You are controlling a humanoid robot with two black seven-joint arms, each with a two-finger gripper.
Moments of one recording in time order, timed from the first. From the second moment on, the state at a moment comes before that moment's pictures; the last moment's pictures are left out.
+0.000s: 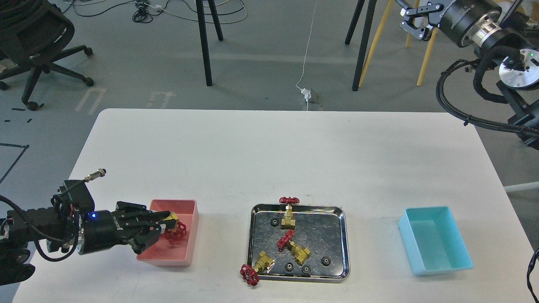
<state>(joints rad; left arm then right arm) -1.00 0.86 0.62 -1.30 1.49 0.49 -0.49 1.13 -0.44 0.64 0.56 0.13 0.49 0.00</state>
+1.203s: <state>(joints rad) -0.97 0.86 -0.12 -1.47 0.88 0.08 -0.49 1.17 -0.62 0.35 0.91 -0.70 0.49 -0.01</state>
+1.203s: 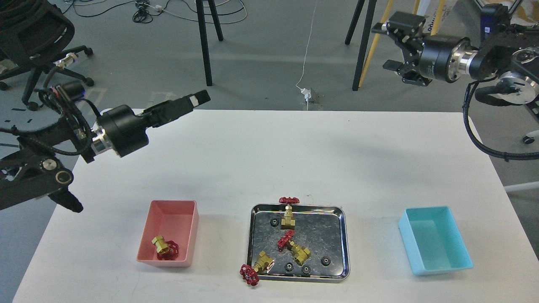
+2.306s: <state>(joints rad) -0.79 0.44 -0.58 -1.31 0.32 -0.26 -0.49 1.35 -0.41 -0.48 1.63 -1.41 0.49 -0.15</state>
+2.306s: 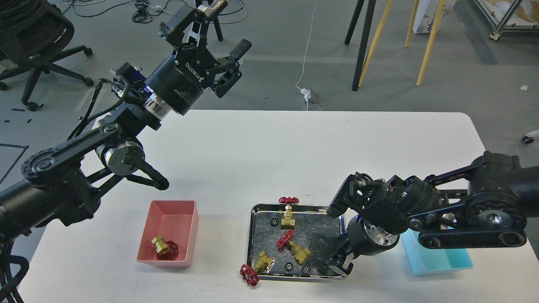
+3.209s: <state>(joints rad) -0.76 0.42 -0.58 -1.29 0.32 -0.26 -0.49 1.33 -0.25 -0.57 1.48 -1.41 0.49 -0.15</state>
